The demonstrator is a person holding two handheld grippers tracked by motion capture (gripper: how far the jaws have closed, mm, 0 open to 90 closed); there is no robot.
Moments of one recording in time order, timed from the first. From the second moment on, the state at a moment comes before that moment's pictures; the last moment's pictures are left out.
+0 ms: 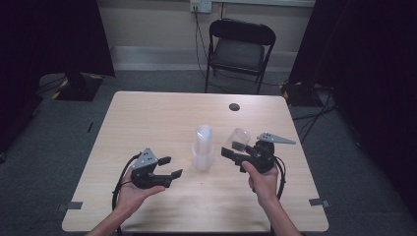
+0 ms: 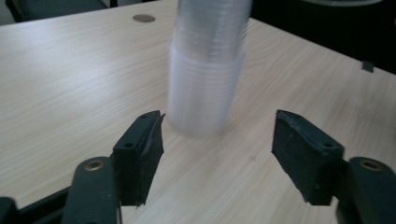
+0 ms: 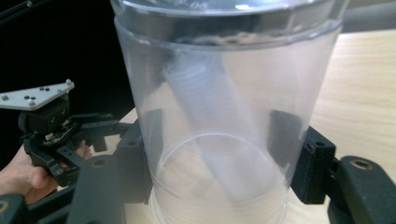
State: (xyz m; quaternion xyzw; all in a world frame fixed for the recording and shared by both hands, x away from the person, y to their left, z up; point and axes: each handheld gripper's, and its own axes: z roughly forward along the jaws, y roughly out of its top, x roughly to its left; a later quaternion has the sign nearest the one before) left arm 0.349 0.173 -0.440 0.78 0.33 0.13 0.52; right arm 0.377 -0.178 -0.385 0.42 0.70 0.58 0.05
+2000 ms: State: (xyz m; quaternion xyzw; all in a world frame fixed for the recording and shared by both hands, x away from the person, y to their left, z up) left arm 0.311 0.099 -0.443 0.73 0.18 0.24 0.61; right arm 0.341 -0.131 -0.418 0.43 0.67 0.58 -0.17
